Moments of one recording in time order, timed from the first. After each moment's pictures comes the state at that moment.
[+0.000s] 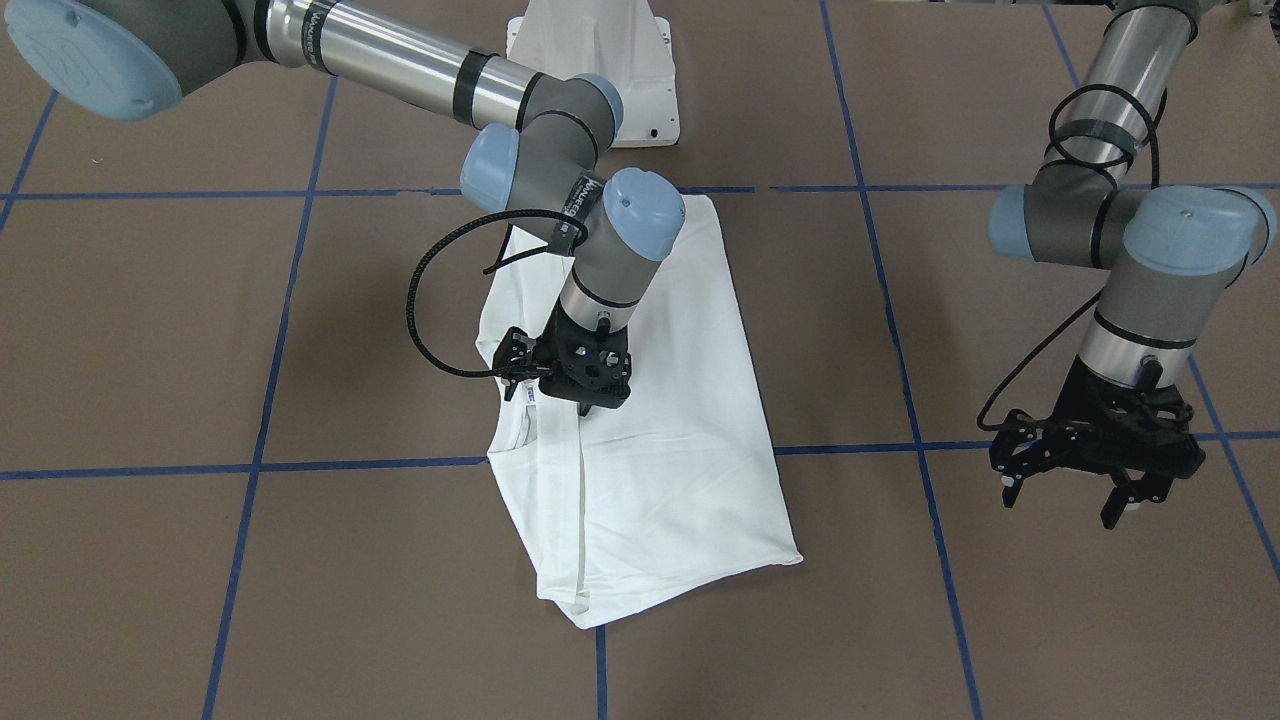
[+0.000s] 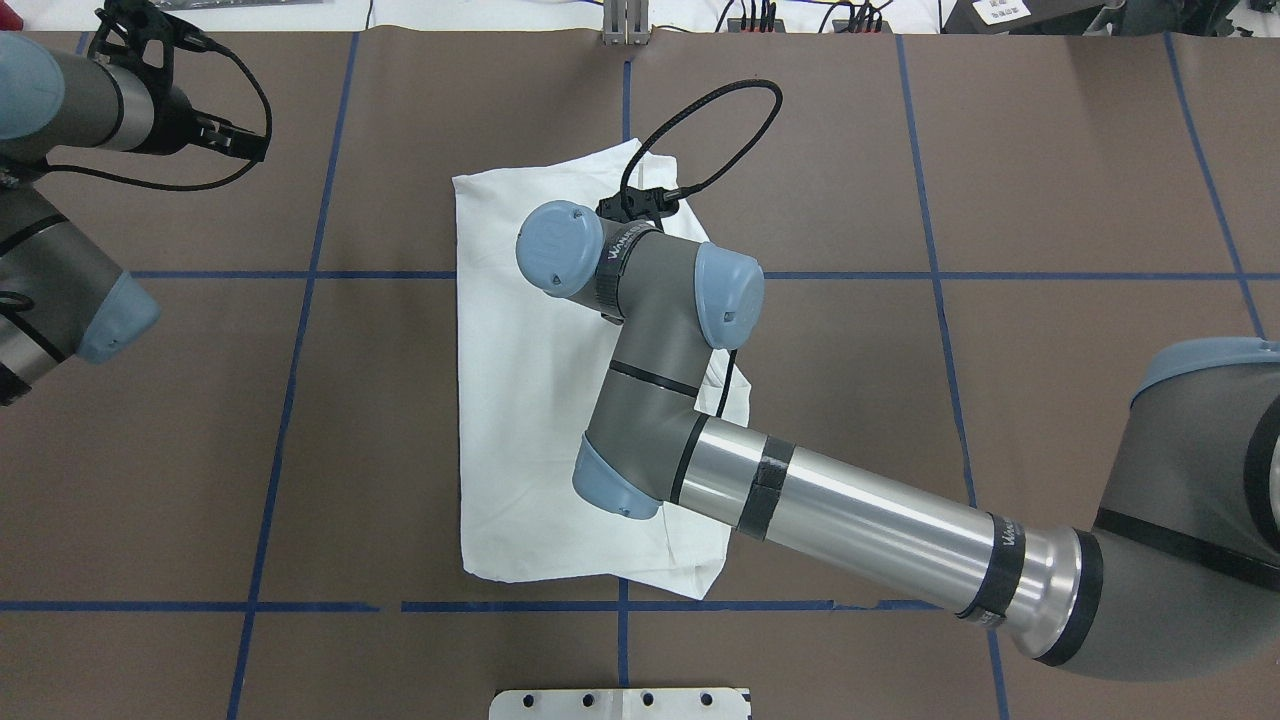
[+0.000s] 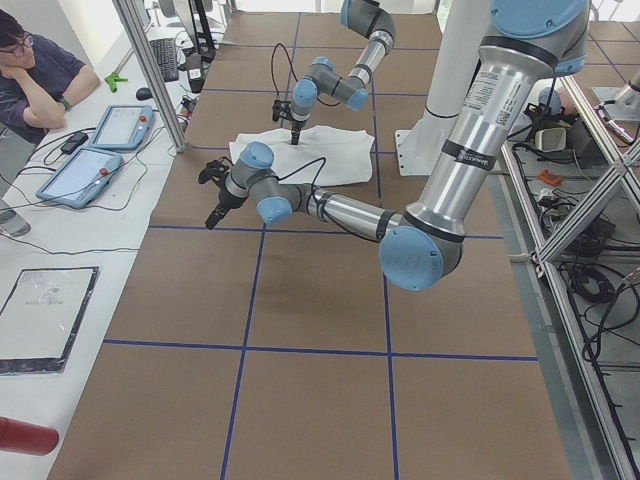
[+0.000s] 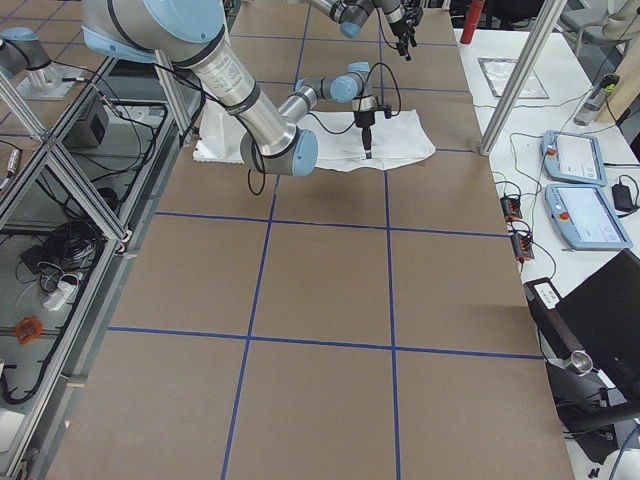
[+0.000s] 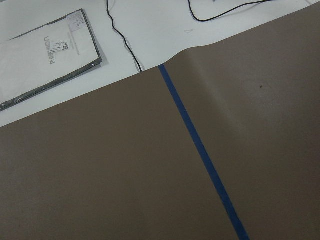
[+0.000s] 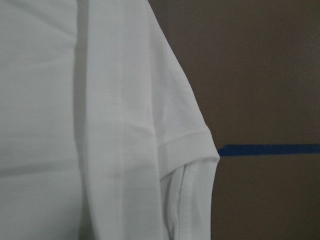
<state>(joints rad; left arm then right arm) -1.01 -1.96 -1.40 -2.29 -1.79 -0.55 0.50 -0.56 1.16 -1.82 1.54 1.13</state>
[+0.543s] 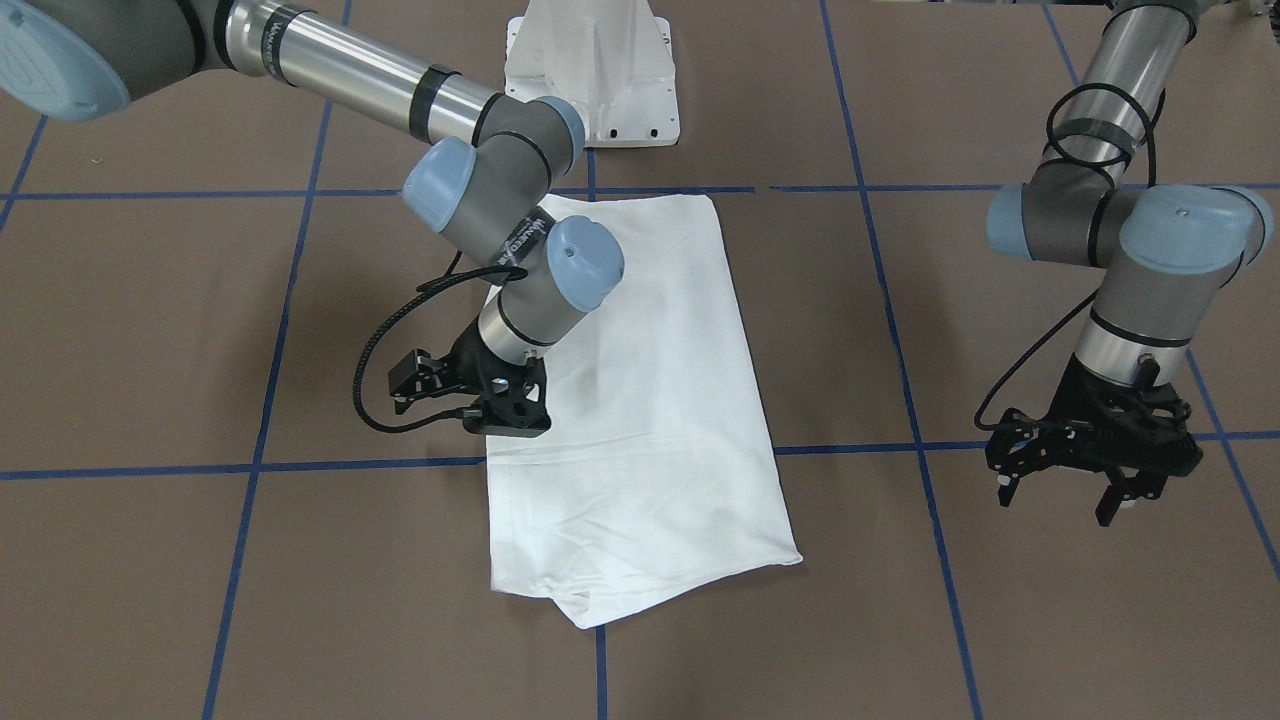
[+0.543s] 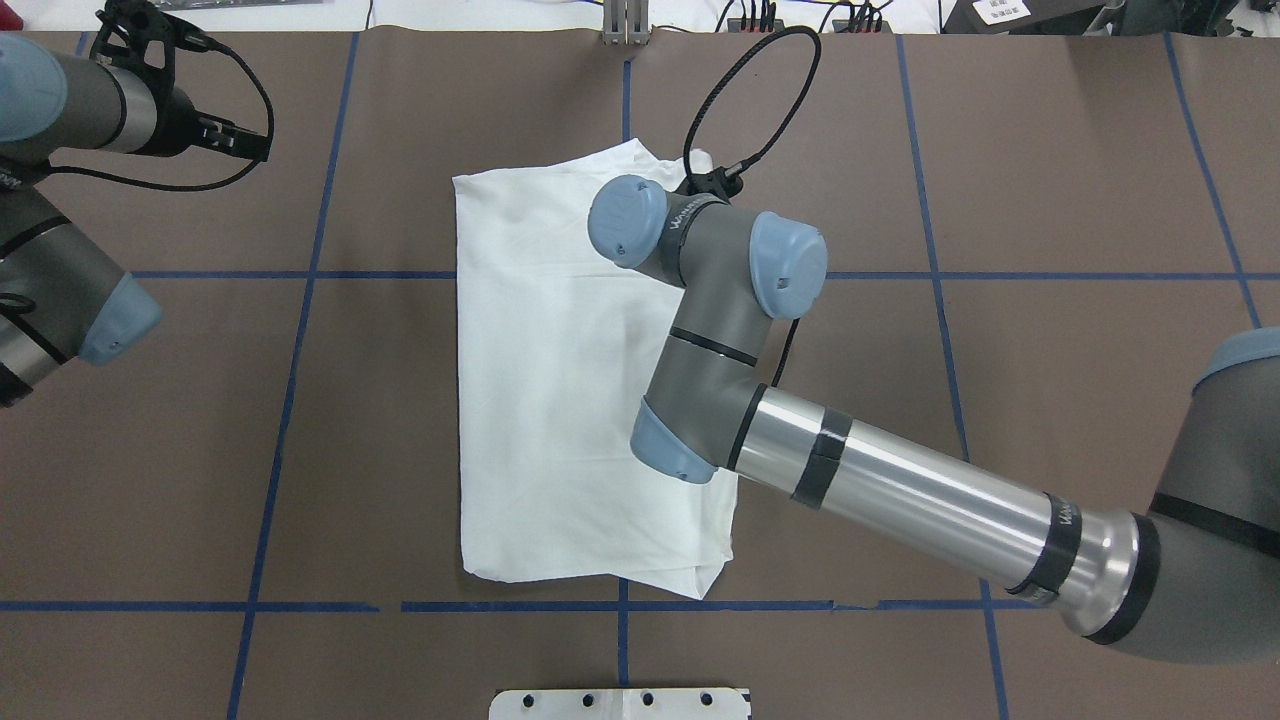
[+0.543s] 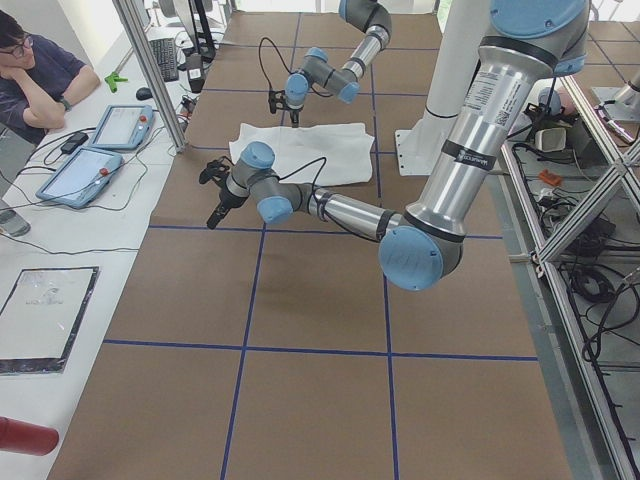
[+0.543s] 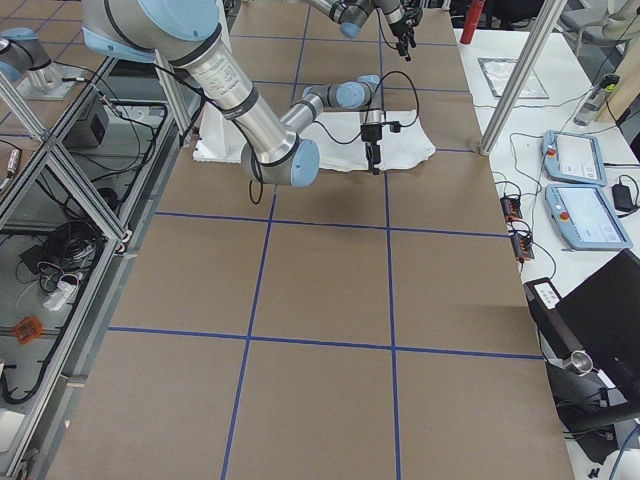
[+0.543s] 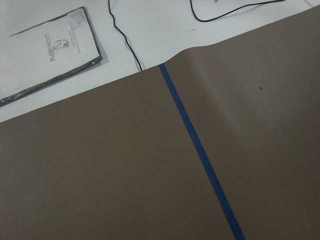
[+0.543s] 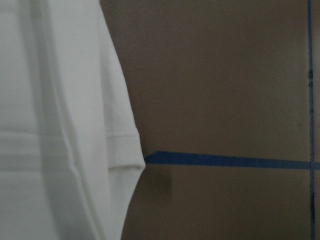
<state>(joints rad) -1.00 -1.96 -1.40 -2.29 -1.79 -0.58 0.58 -0.69 1.27 -1.98 1.51 0.87</state>
